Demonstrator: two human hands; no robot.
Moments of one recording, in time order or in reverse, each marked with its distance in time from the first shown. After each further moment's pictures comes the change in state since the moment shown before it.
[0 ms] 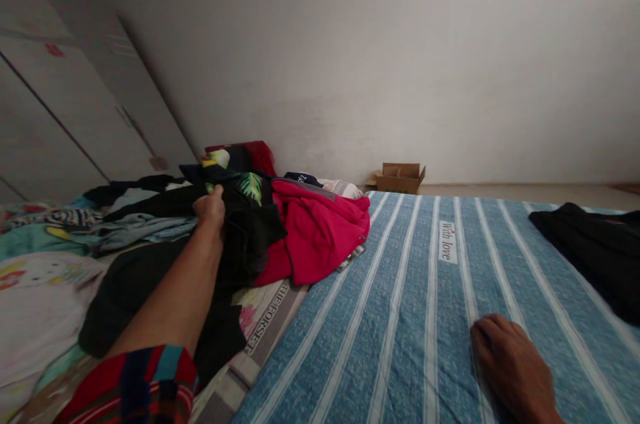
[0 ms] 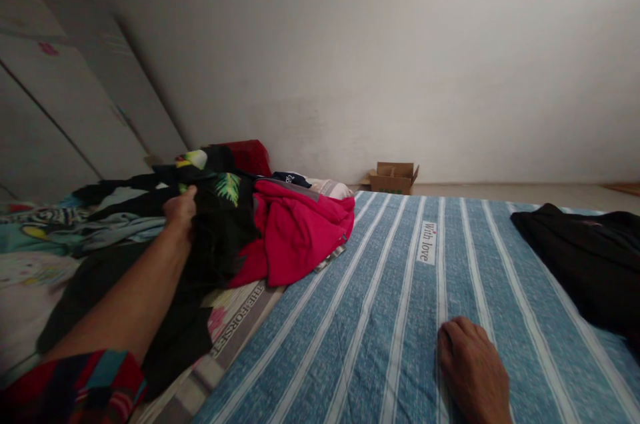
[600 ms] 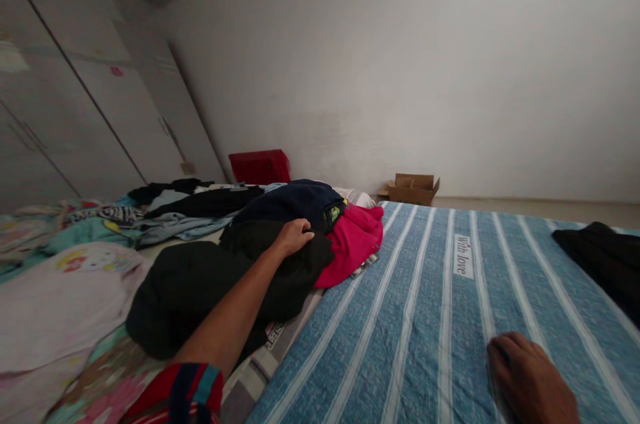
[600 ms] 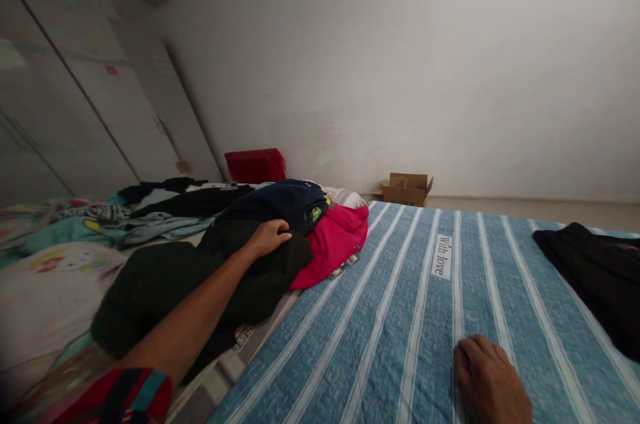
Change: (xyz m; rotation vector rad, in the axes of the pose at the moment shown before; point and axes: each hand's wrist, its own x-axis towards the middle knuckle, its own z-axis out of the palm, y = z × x) left_hand -0.091 -0.015 0.032 0.504 -0.717 0.591; right_hand -0.003 -0.001 0.001 0.032 -0.016 -0.009
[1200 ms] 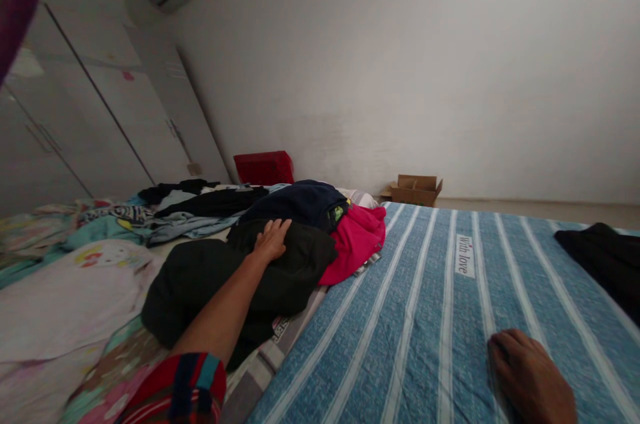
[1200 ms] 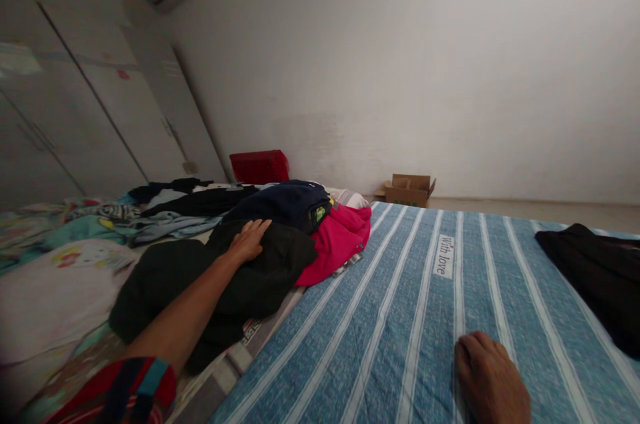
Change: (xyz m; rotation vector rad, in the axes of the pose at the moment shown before) left_hand -0.025 -0.050 -0.014 0.398 -0.116 -0.209; right_hand 0.000 -0.001 -0.002 -0.033 -0.009 -0.010
